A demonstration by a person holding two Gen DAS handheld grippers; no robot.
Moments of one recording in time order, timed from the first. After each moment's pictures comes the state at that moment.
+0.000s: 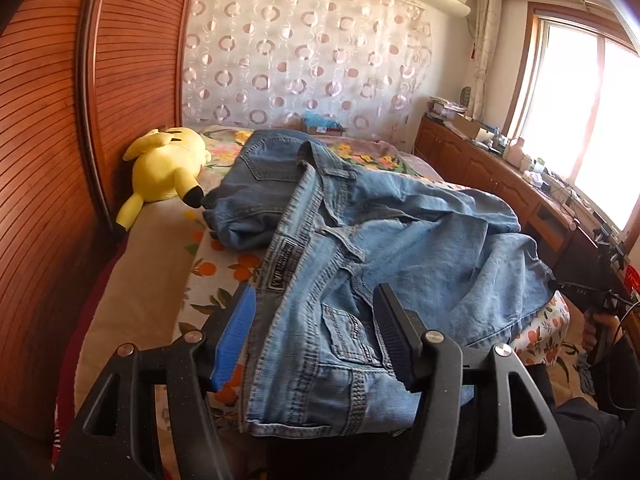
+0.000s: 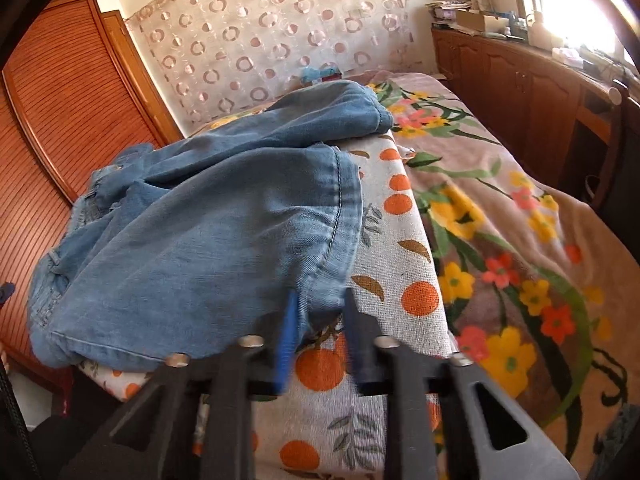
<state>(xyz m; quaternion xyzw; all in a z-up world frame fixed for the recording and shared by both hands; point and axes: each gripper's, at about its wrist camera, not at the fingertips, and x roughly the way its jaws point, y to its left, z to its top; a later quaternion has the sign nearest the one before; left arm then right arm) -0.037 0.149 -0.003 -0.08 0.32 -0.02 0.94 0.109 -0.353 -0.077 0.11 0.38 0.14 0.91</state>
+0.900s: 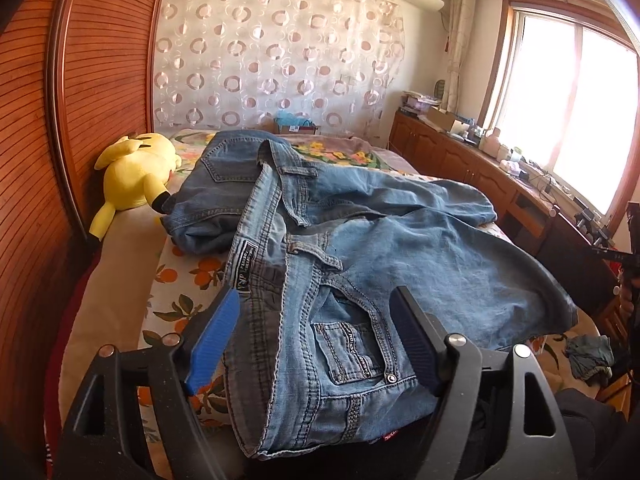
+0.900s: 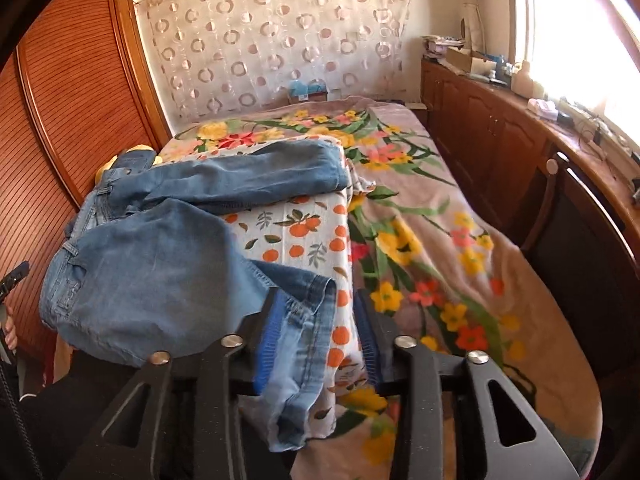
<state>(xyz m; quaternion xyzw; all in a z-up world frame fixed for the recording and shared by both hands) -0.029 0.124 -0.003 -0.07 0.32 -0.07 0.94 0.059 -0.389 0.028 0.02 0.37 0.08 0.93</state>
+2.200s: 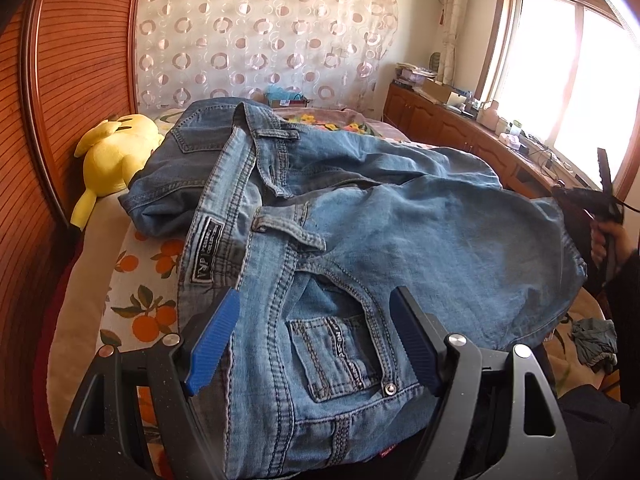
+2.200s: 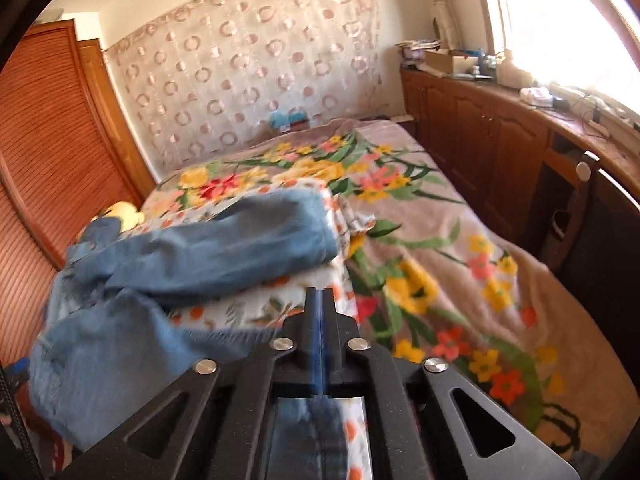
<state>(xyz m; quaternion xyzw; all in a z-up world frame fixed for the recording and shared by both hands) 0.002 0.100 -0.033 -0.05 0.36 -0.08 0.93 0.174 -0.401 -0.003 0.10 0.32 0.05 0.94</state>
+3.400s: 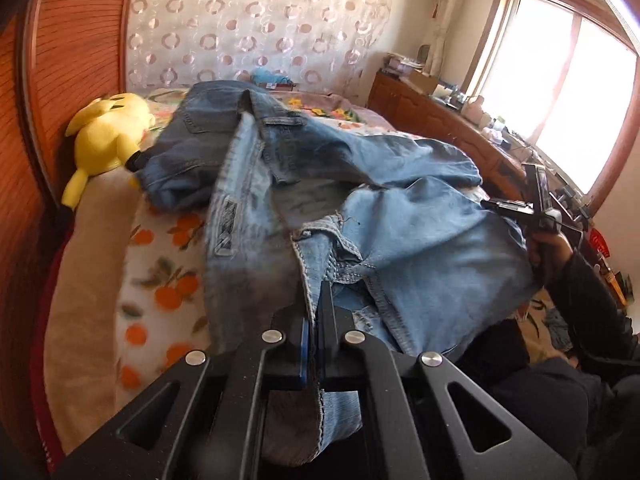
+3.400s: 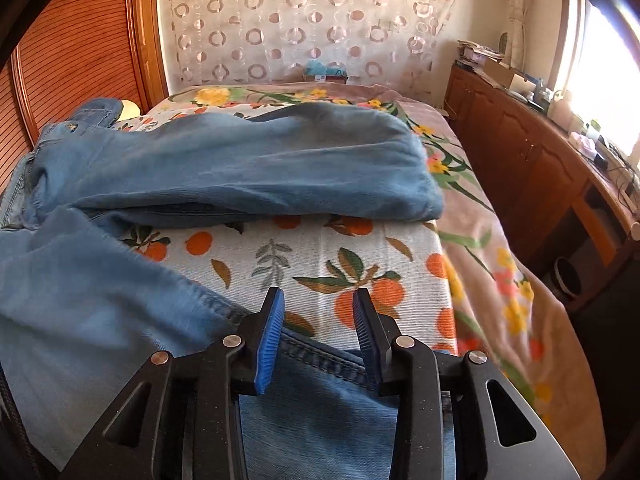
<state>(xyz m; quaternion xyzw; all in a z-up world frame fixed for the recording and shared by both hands) -0.029 0.140 -0.025 -0.08 0.39 -0.12 0.91 0.224 -0.296 -0.076 -0.06 0.38 0.09 0.92</state>
